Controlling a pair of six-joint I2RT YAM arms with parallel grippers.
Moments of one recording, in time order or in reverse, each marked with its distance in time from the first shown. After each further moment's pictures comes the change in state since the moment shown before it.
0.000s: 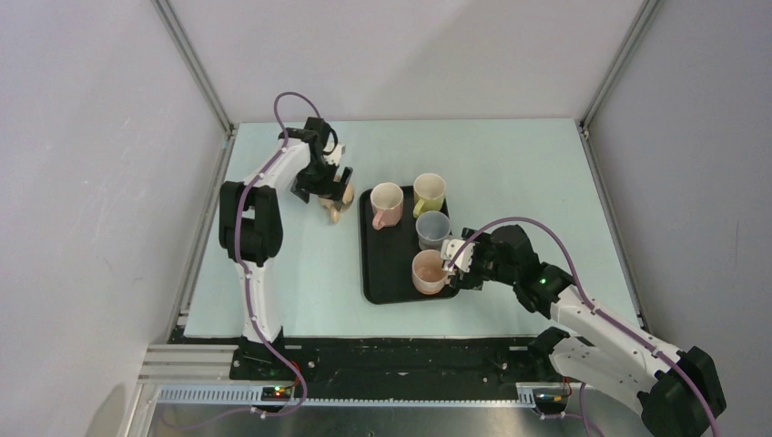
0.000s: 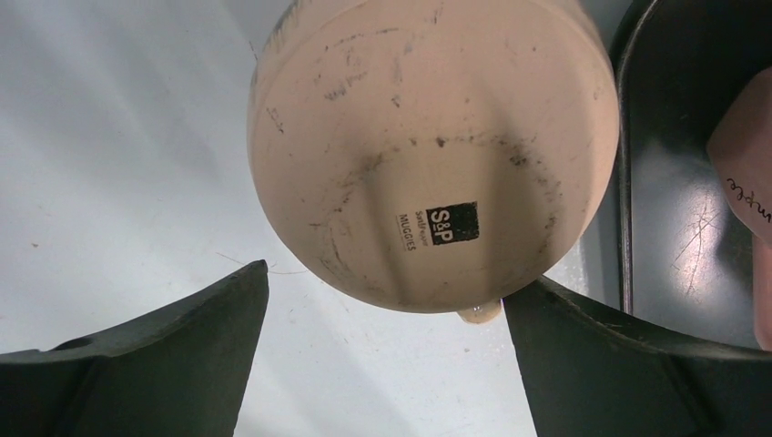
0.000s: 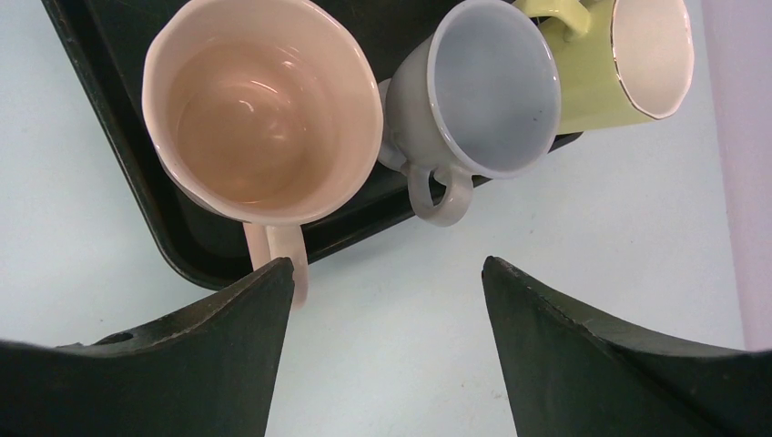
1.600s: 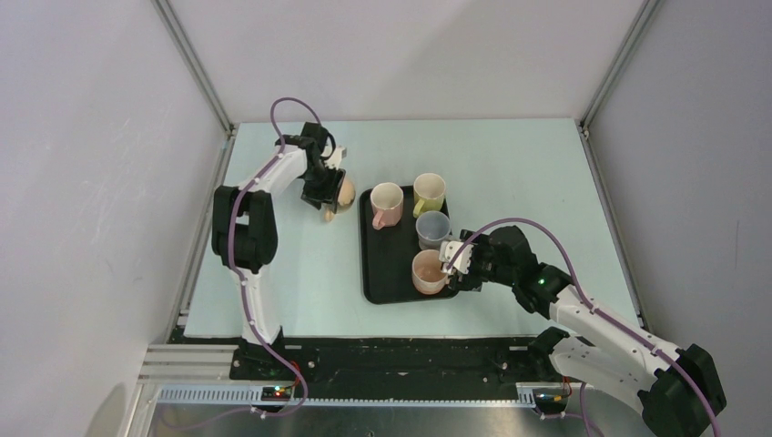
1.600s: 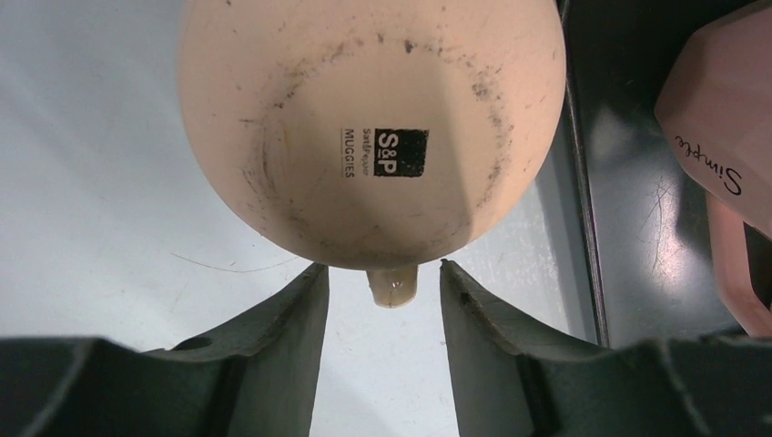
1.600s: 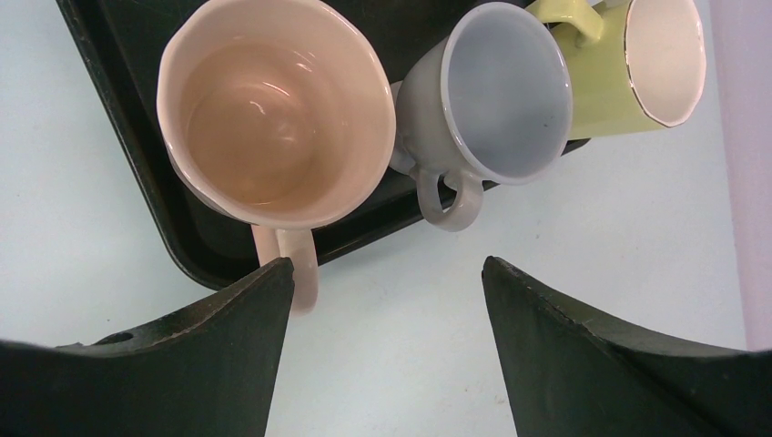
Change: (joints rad) left arm -0.003 -0.084 -0.126 0.076 0.088 0.004; right arm 0.014 0.006 -0.005 0.004 0.000 -0.003
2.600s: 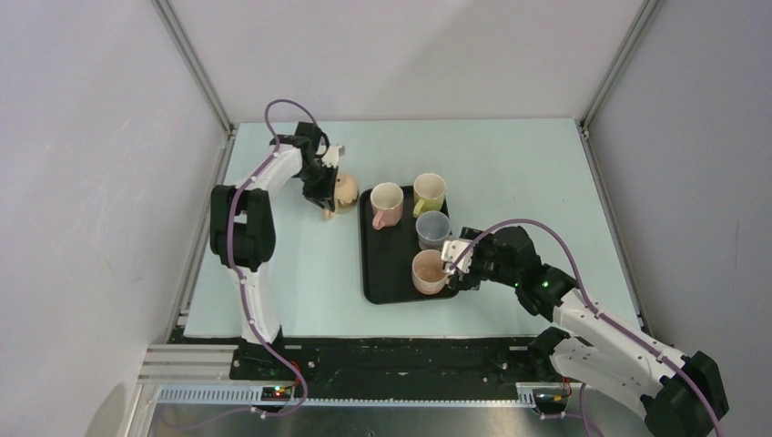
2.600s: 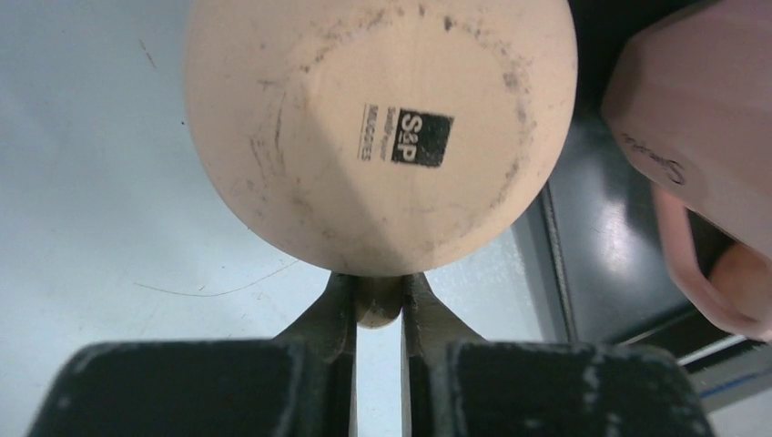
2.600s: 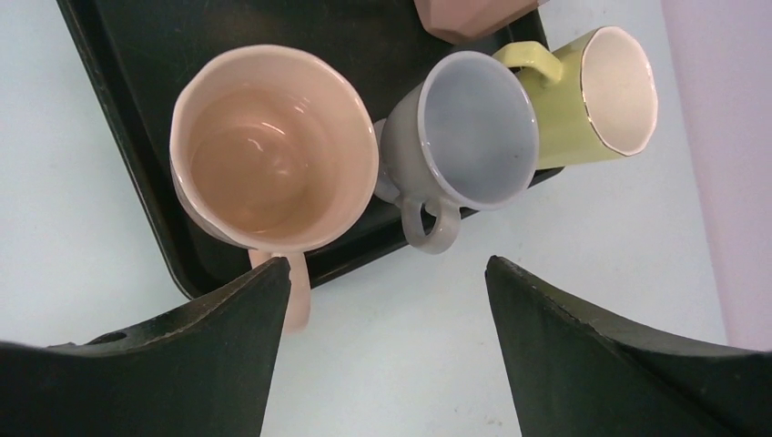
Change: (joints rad) left arm 0.042 0.011 0.005 0.006 0.137 0.008; right arm -0.002 -0.040 0.002 0.030 -0.030 0.014
